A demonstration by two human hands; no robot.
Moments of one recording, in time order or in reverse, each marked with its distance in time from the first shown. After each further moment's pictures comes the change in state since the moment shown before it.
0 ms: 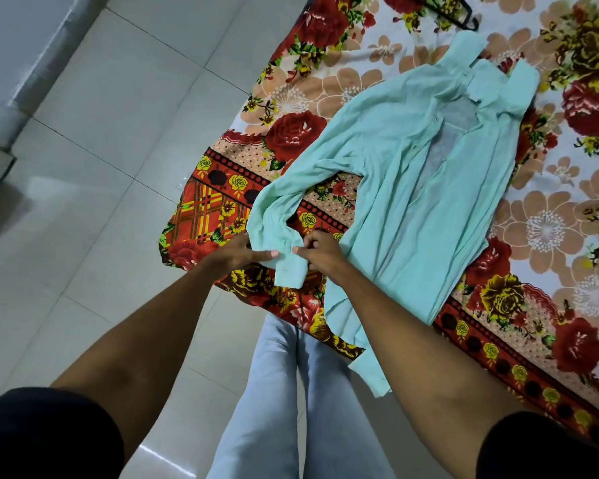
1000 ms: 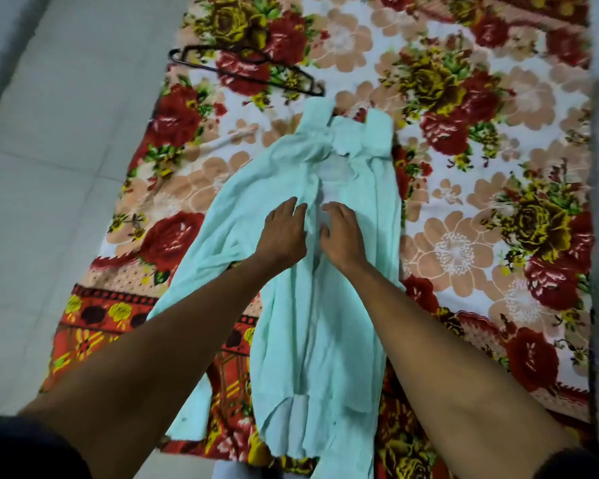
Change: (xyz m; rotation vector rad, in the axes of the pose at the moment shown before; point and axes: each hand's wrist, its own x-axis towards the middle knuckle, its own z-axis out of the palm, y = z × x) left_hand 0.155 0.277 0.190 1.058 0.323 0.740; right_hand 0.083 -0.003 -0.269 -0.398 0.739 -0.363
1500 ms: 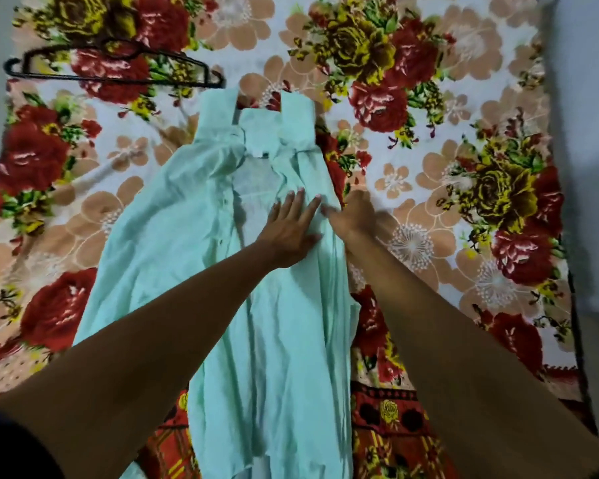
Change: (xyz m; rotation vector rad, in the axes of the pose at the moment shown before) left_hand 0.148 0.088 0.106 0.151 -0.260 0.325; right_hand 0.094 0.158 -0.066 -0.013 0.060 0.645
